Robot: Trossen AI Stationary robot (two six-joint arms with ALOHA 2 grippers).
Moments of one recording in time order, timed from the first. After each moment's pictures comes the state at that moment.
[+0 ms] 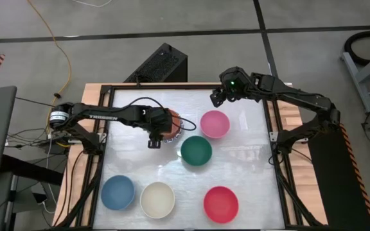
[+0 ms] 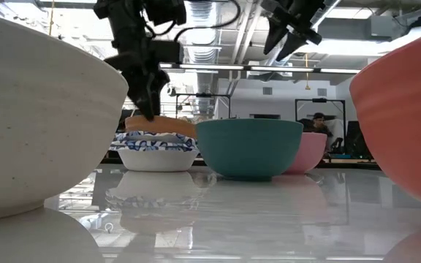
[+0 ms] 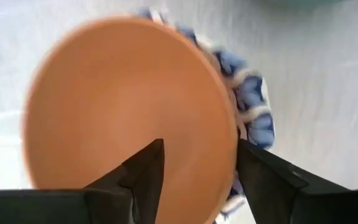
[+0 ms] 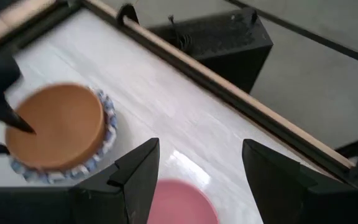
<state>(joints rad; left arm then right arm) 0.15 1.54 1.13 -0.70 -0.12 0.25 -0.36 1.33 1.44 -0.85 0.31 0.40</state>
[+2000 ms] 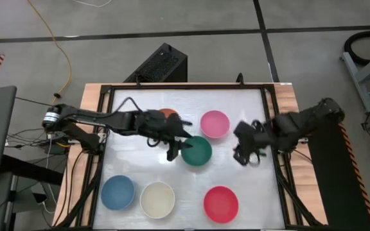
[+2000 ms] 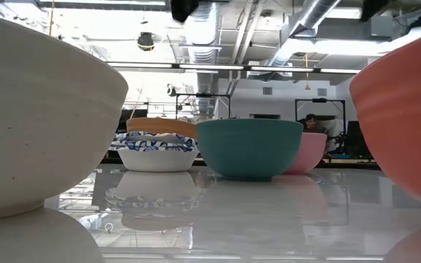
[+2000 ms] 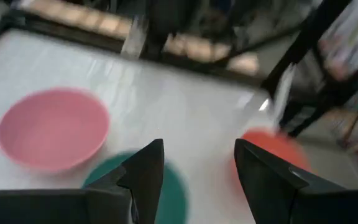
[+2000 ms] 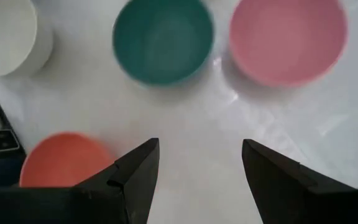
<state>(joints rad) -0.07 1.46 1.29 -0.18 0.02 -0.32 0.47 1.27 1.44 -1.33 0.30 1.02</state>
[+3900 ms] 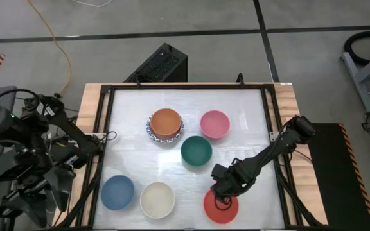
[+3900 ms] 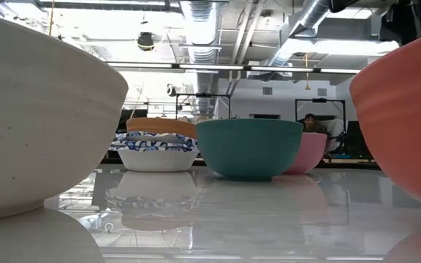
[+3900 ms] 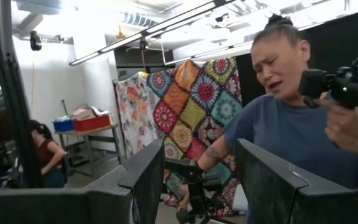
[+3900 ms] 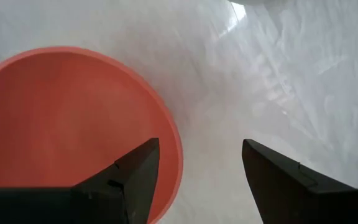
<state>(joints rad) -0.96 1.30 1.91 -0.23 -0.07 0.17 0.60 1.74 1.43 -1.13 0.07 1.11</state>
